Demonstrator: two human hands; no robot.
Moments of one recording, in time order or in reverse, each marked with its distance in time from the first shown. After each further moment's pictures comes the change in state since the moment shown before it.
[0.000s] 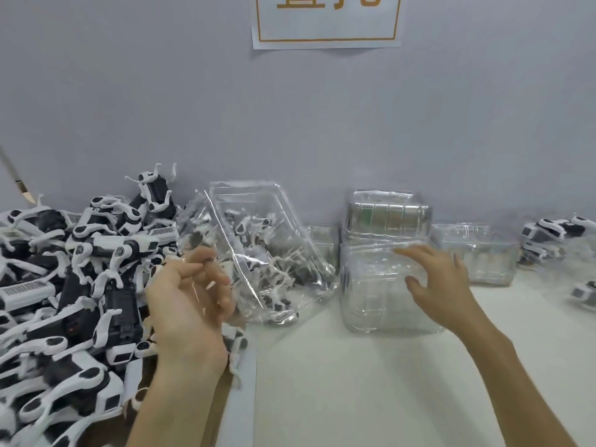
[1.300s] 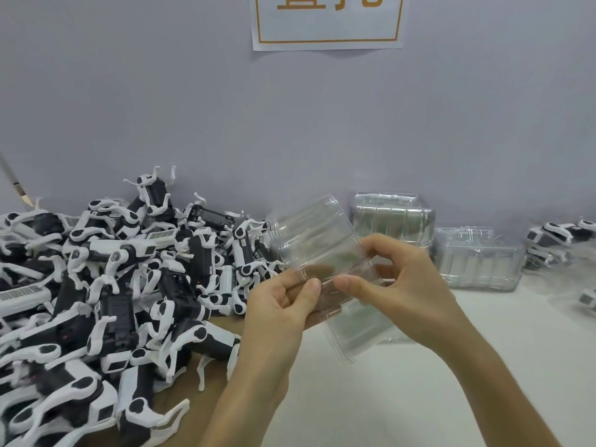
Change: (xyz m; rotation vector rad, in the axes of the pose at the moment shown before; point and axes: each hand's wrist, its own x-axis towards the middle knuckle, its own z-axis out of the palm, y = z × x) left_hand -0.020 -0.050 0.032 0.297 -0.508 -0.060; right_hand -0.023 -0.111 -0.039 0.778 -0.145 -0.137
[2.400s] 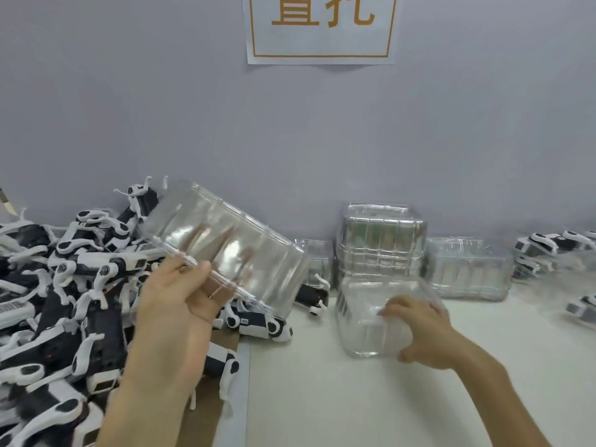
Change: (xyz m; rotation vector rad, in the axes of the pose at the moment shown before) left_hand 0.021 0.023 -0.077 -0.269 0.217 0.265; right_hand -0.002 0.119 -0.050 -1.043 -0.398 0.405
